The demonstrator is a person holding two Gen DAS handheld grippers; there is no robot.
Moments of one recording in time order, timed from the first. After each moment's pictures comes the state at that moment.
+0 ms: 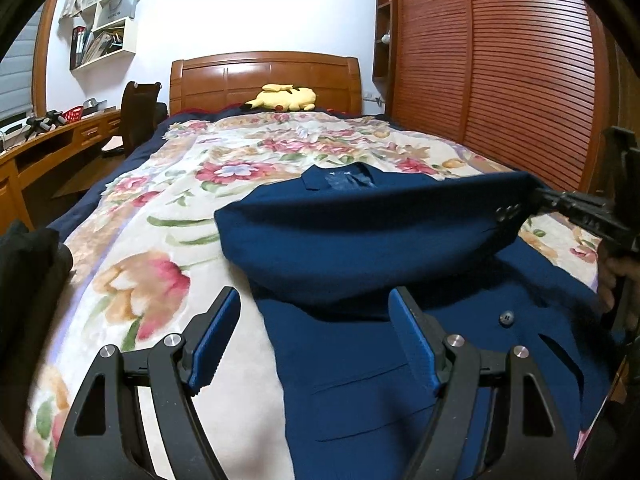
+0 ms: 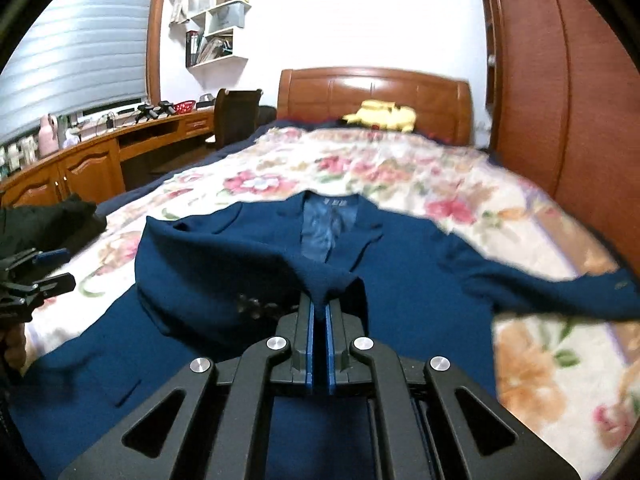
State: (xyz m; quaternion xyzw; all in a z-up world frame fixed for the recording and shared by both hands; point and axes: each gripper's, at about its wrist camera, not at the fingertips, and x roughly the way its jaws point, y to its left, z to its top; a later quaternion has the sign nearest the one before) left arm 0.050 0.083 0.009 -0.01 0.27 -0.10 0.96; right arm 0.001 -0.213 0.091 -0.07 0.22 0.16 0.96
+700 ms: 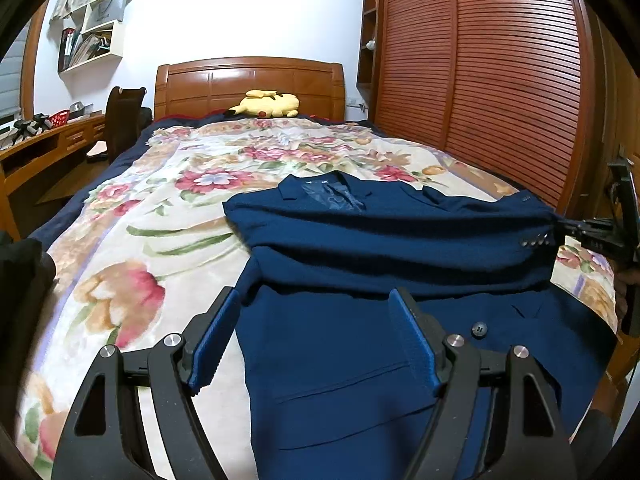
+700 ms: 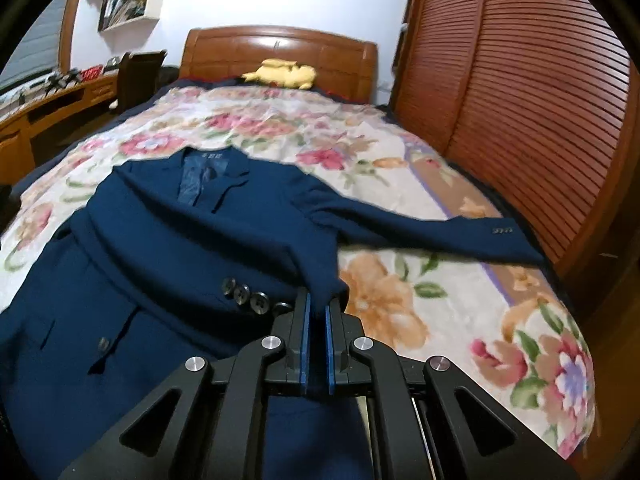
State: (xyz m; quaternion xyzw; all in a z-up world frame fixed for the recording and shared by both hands) left arm 0.050 0.067 0.018 -0.02 0.26 -0.12 0.96; right arm -0.034 -0.269 0.102 -0.09 0.30 -0.03 0.95
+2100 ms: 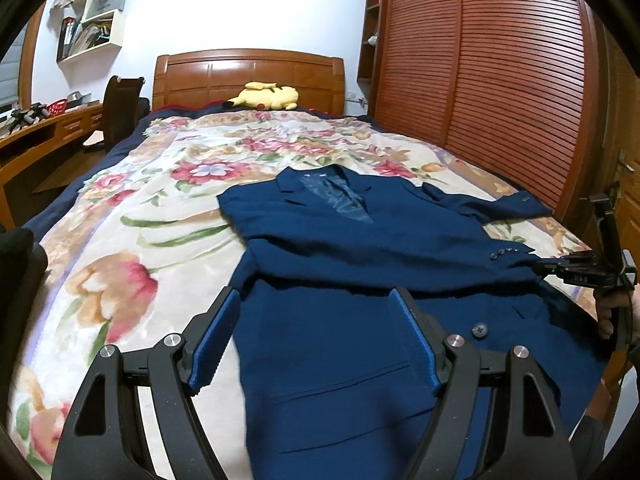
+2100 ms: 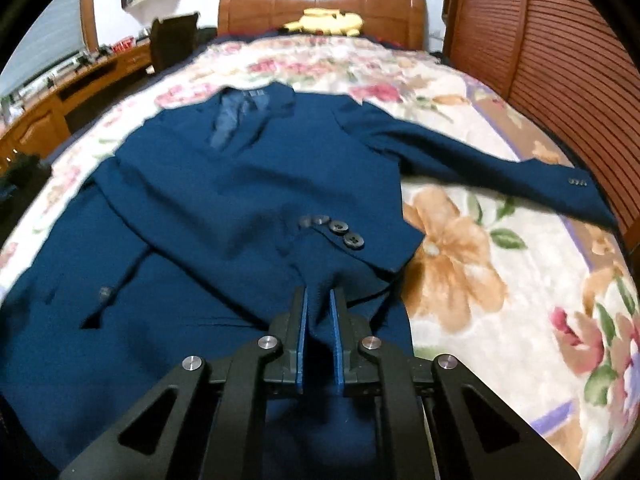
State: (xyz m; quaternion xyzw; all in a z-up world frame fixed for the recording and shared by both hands) left arm 0.056 0.059 0.014 -0.03 0.27 -0.13 0.95; right arm -0.001 -0.299 0.063 -0.05 0.39 0.07 0.92
